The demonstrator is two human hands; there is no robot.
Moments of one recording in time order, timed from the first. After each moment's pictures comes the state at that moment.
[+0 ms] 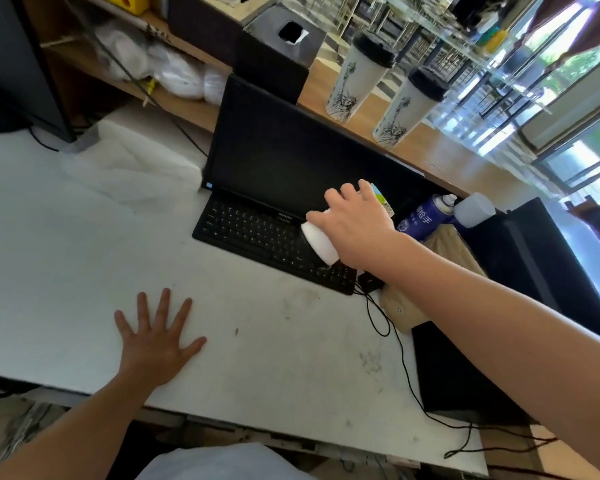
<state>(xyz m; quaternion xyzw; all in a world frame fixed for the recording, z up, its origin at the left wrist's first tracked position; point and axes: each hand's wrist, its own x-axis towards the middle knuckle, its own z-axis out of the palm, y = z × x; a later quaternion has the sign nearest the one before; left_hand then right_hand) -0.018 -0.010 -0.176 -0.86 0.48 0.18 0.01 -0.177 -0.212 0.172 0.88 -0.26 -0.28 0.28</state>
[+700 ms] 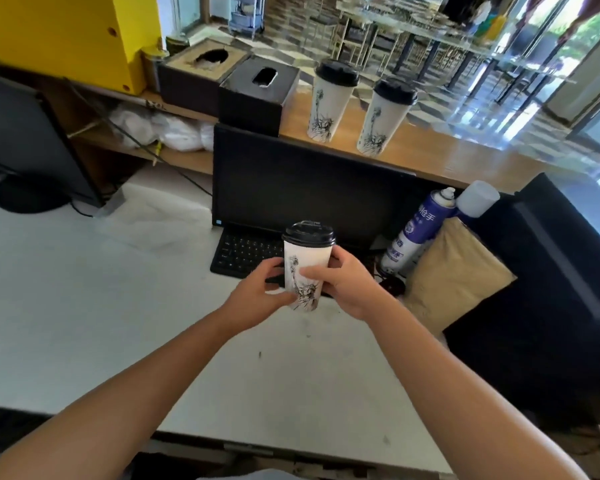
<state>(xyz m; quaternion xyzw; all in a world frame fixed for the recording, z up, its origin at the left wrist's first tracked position) -0.069 -0.114 0.026 -0.66 0.45 0.43 -0.43 -0.230 -0.214 0.074 0.58 -0.45 0.20 -0.65</state>
